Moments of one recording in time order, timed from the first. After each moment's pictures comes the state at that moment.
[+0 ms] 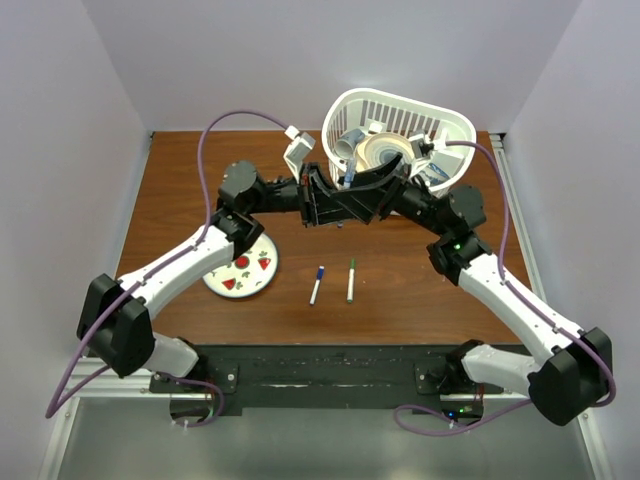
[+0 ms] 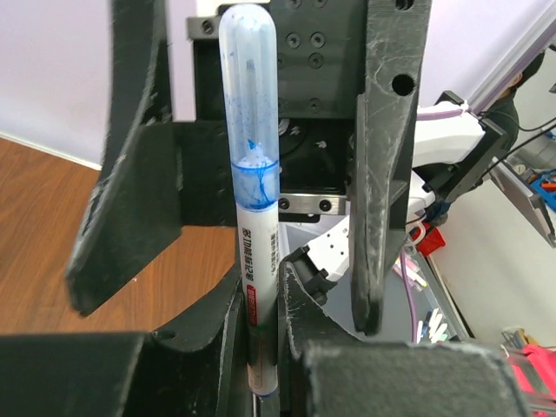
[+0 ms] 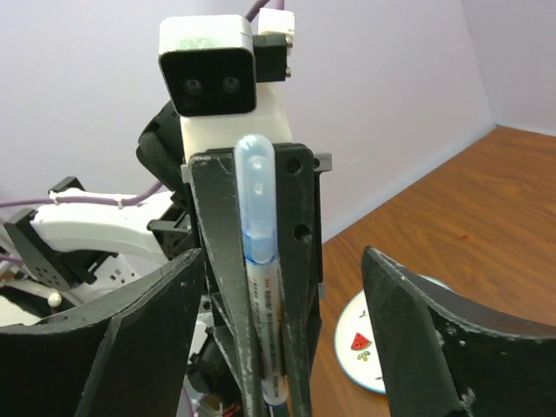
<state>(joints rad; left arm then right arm) -0.62 1.42 1.10 0.62 0.94 -0.75 0.50 1.14 0.91 0.62 -0.60 0.79</state>
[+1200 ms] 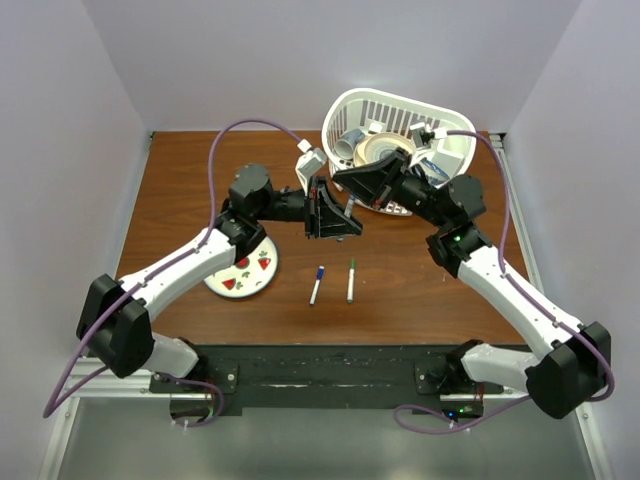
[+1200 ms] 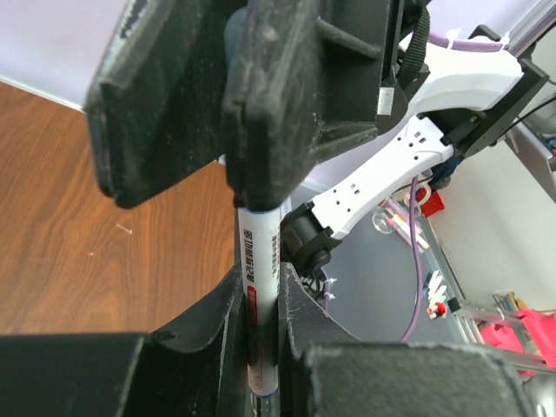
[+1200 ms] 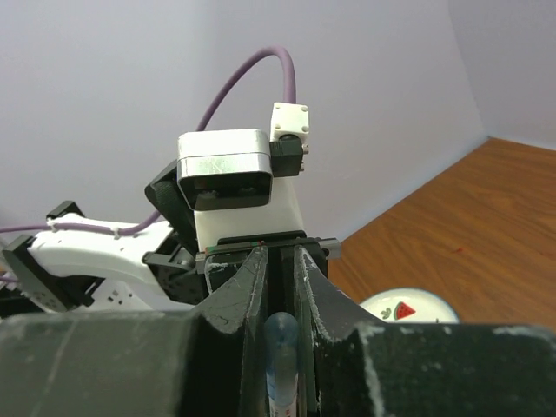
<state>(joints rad) -0.64 1.42 1.08 0.46 0.96 -0.62 0.51 1.18 0.98 0.56 -0.59 0.79</state>
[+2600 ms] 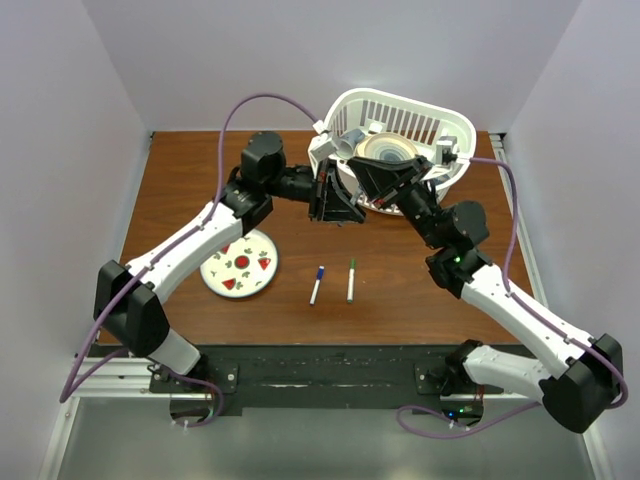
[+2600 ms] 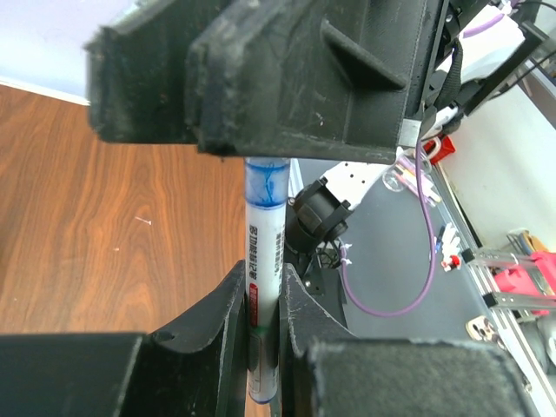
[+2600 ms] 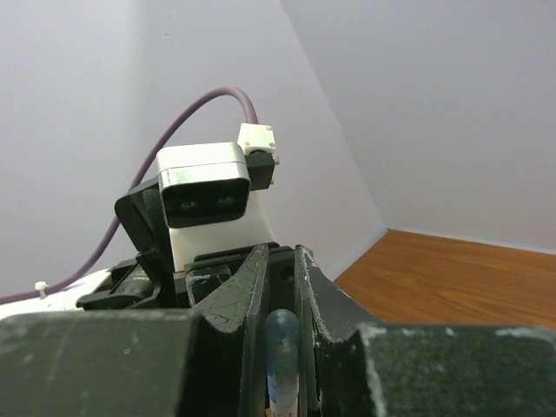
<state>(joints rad) -0.60 1.54 1.37 0.15 1.09 -0.40 0.63 1.09 0.85 0.66 -0.16 0.63</state>
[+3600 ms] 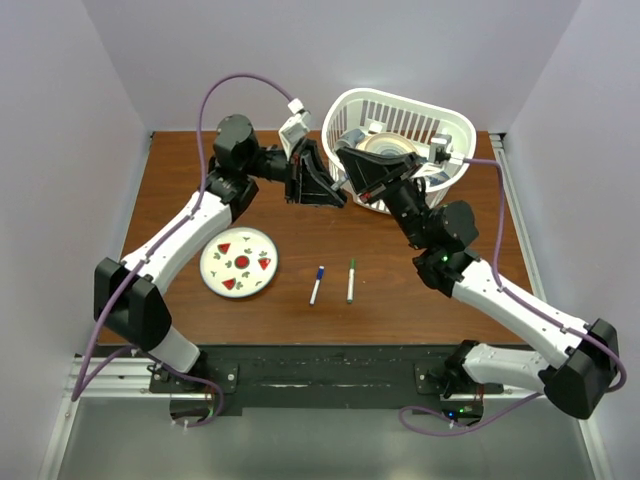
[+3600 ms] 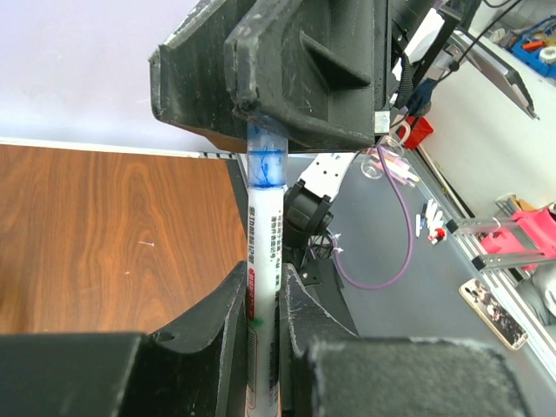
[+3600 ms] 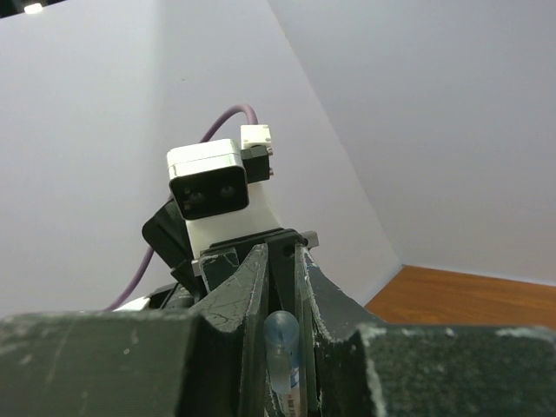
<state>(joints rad) -0.48 1.56 1.41 0.38 1.33 -0.54 0.77 1.15 0.92 0.71 0.02 0.59</state>
